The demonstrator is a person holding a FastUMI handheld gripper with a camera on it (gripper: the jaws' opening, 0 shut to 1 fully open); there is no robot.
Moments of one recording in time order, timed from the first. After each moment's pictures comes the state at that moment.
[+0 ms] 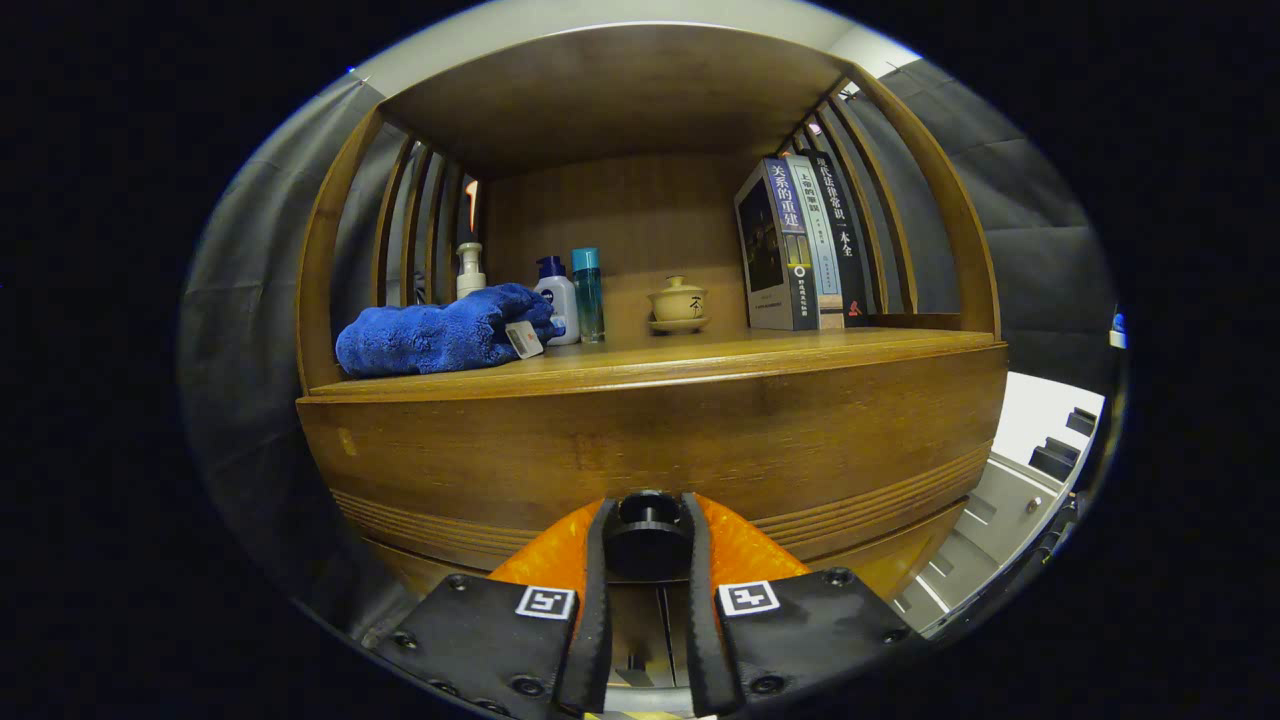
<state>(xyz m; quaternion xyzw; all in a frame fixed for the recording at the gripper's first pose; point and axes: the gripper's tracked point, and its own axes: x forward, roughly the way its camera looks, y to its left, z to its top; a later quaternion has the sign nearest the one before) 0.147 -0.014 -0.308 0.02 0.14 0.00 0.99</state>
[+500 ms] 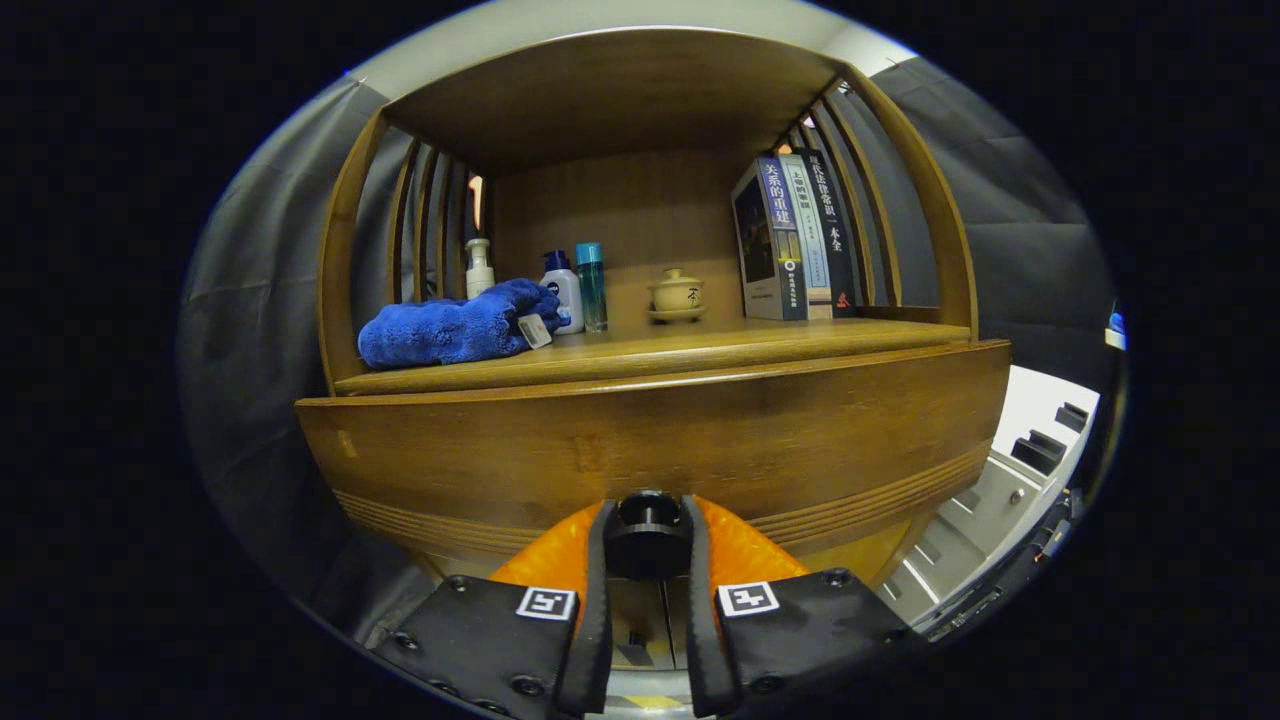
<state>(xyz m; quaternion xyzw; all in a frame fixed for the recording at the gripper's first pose) 0.108 -0.017 -0.301 0.02 0.16 0.01 0.99</state>
